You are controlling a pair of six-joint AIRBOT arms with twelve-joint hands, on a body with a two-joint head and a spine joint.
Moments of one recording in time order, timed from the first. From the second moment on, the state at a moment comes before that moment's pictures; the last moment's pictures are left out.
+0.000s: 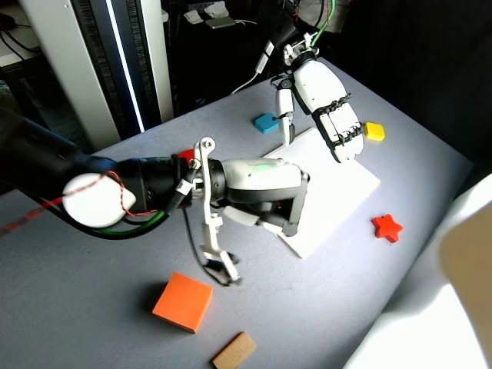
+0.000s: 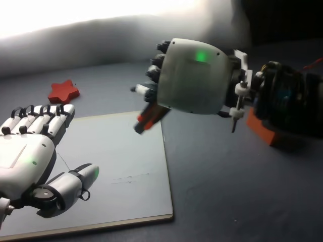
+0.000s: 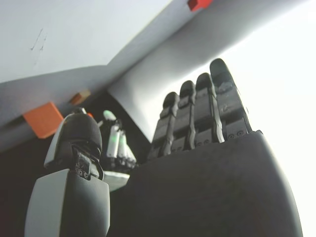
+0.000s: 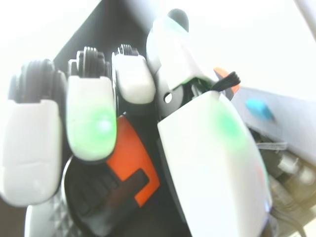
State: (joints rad) left arm 0.85 -0.87 0.55 -0.99 -1.23 1.64; right arm -0.40 -1.45 1.48 -0.65 0.85 -1.44
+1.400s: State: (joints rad) left arm 0.85 -0.88 0.56 -1.00 -1.24 1.63; right arm -0.45 -1.89 2.06 -0.83 1.11 -1.72
